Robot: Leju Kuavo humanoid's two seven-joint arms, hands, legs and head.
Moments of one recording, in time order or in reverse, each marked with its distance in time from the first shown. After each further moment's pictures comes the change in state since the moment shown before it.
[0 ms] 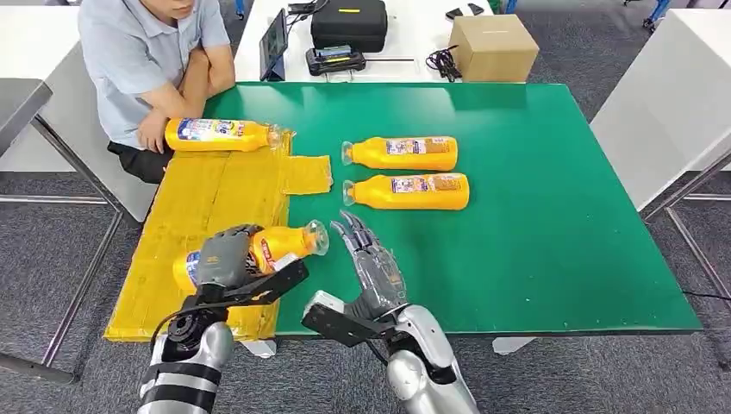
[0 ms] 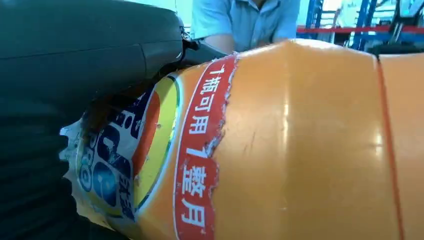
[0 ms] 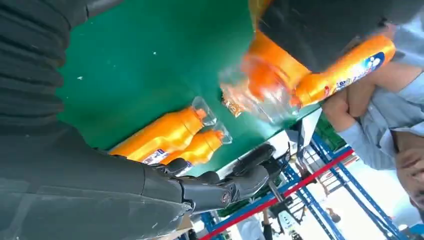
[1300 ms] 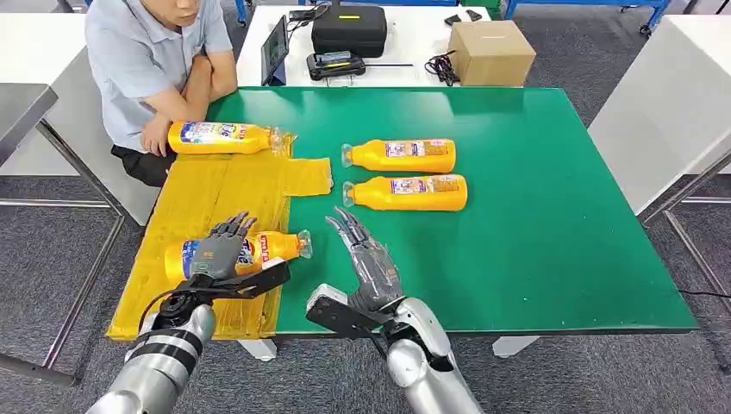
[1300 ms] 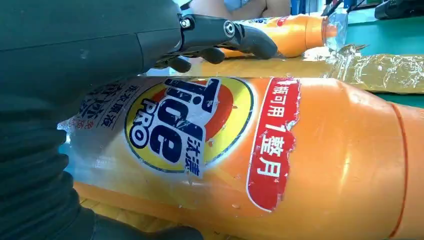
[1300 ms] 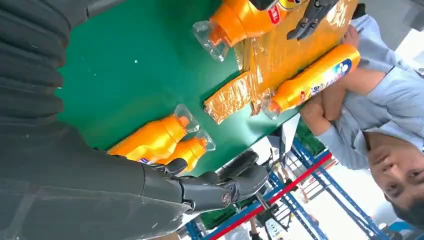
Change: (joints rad) left arm -0.252 0.164 0.031 0.556 -0.001 0.064 -0.067; right arm -0.059 -0.008 0.007 0.081 -0.116 0.013 -0.069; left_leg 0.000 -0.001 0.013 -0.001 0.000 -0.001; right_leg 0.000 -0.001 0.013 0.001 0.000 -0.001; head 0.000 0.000
